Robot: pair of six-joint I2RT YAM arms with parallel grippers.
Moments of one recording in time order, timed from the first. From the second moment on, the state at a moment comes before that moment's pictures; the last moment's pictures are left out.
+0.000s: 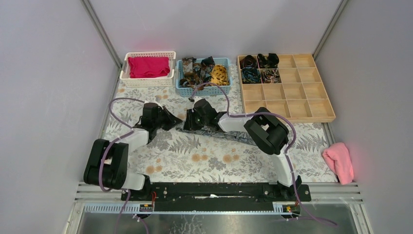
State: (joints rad) left arm -0.15 1.43 0.54 0.24 0.35 -0.84; right arm 0.85 2.15 1.33 0.17 -0.20 0.61
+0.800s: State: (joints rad) left arm -0.15 1.47 0.60 0.06 0.22 -0.81; right arm 0.85 1.92 1.17 0.00 -0.09 0.54
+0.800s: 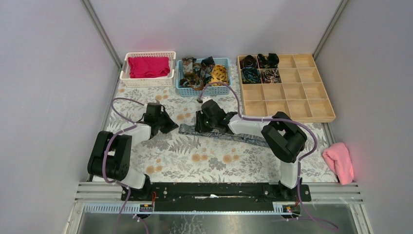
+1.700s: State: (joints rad) left arm -0.17 1.54 0.59 0.19 0.32 -0.81; right arm 0.82 2.04 1.25 0.03 -0.07 0.52
